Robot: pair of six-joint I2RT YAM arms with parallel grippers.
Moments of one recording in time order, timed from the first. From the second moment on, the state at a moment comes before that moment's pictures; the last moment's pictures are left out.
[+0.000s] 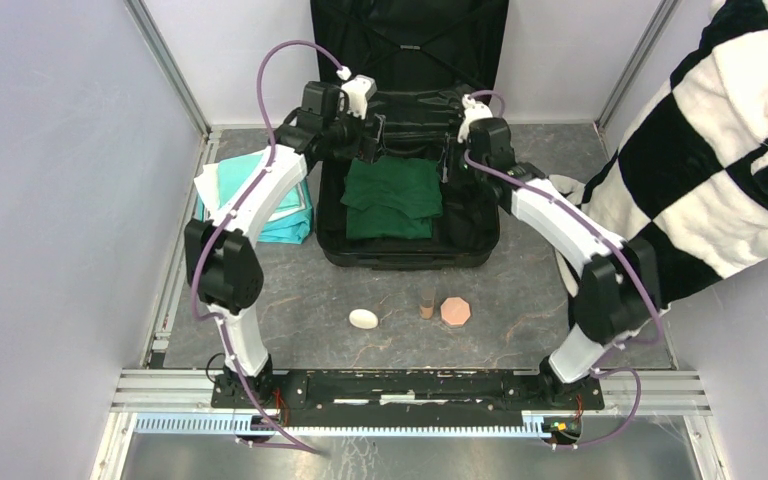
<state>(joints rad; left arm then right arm) -0.37 1.86 1.79 -0.50 0.24 0.04 0.43 1.58 1.30 -0.24 0.04 0.26</state>
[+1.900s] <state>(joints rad) -0.09 1.79 1.39 -0.61 0.10 0.28 0.47 1.98 1.23 0.07 -0.36 0.42</state>
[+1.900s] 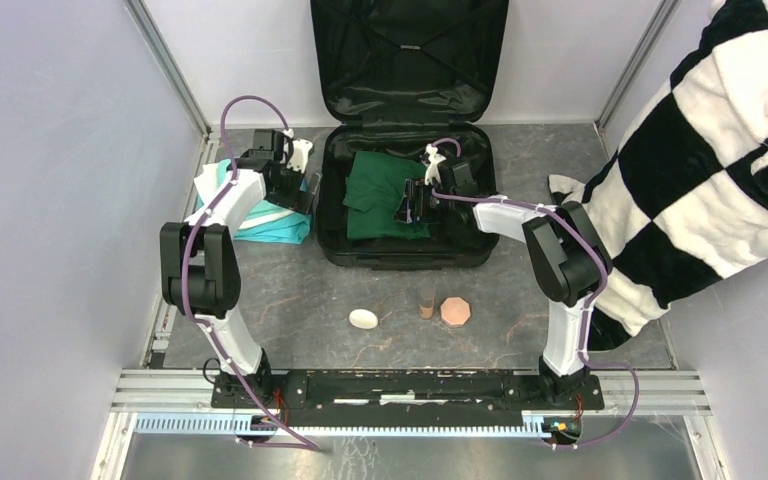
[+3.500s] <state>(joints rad) 0.04 1.97 1.46 -0.45 0.23 0.28 0.50 1.66 1.02 0.06 -0.34 0.38</state>
